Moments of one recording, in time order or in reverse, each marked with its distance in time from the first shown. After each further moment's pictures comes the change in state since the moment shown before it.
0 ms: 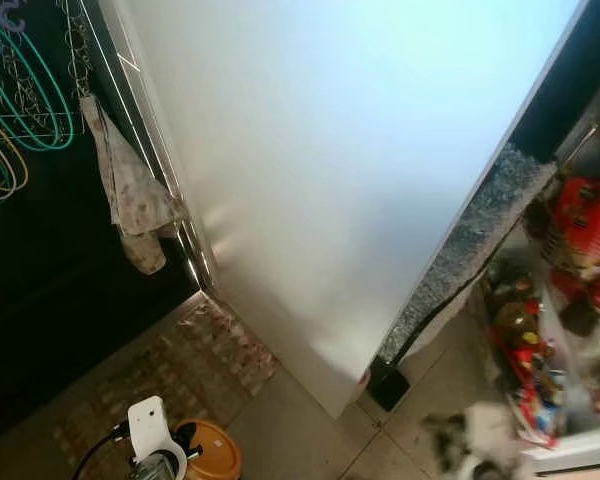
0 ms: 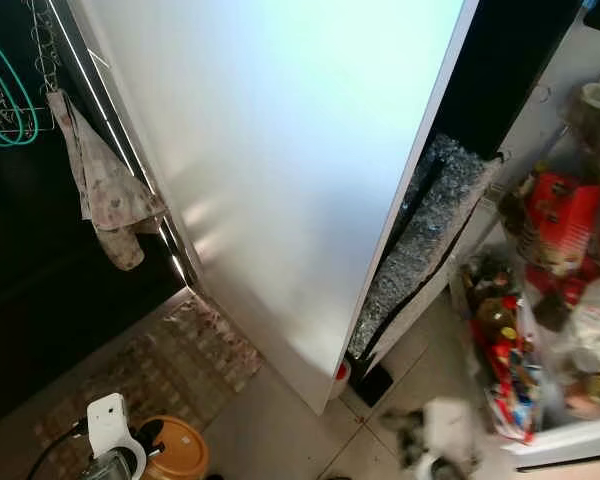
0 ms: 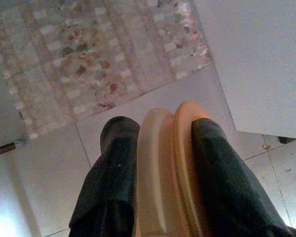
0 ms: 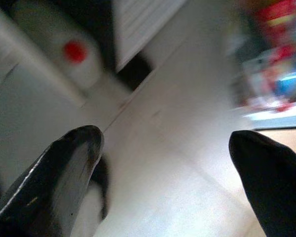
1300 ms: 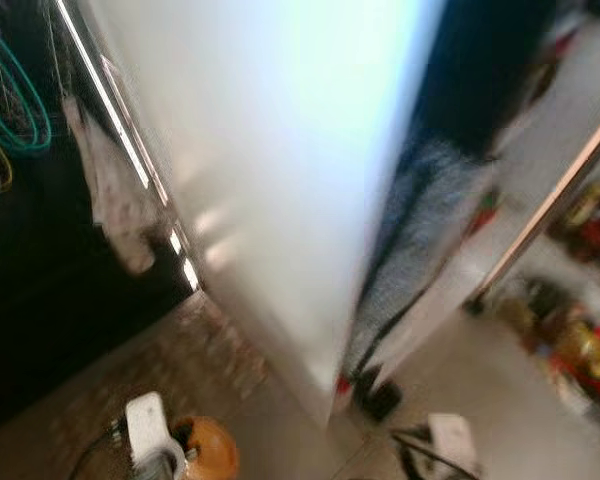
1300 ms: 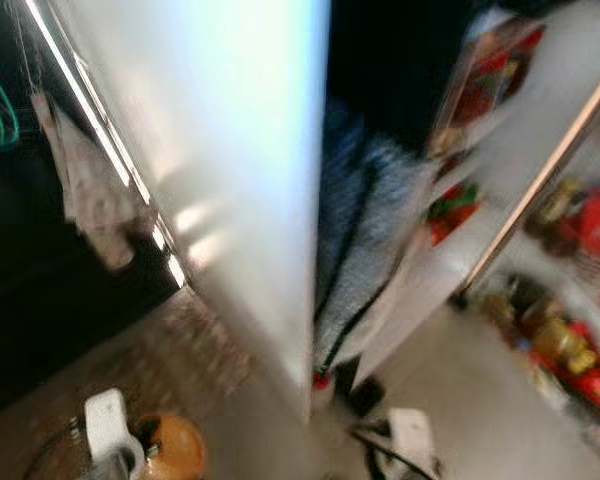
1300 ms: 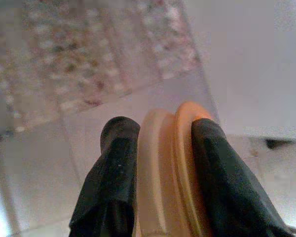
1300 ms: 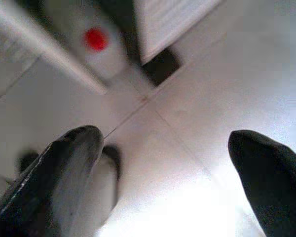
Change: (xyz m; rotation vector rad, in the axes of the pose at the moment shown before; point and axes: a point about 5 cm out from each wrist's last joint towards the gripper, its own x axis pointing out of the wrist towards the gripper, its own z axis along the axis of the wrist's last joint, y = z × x) left arm -0.001 0.001 -0.002 0.020 0.003 0.001; right arm 0.000 0.017 -0.009 -0.006 0.050 0.078
